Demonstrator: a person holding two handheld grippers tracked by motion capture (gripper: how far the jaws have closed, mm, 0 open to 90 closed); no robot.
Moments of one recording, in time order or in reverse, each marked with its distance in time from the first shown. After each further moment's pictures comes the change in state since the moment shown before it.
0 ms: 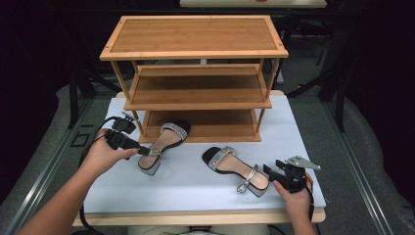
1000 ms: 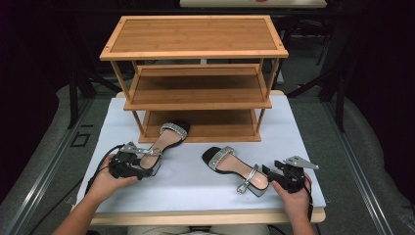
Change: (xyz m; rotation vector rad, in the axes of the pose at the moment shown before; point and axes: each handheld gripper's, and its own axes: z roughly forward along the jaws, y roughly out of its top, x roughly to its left) left arm 0.008 -0.067 0.082 -0.161 -0.068 0.197; right arm 0.002 -0.001 0.003 0.022 0.003 -0.003
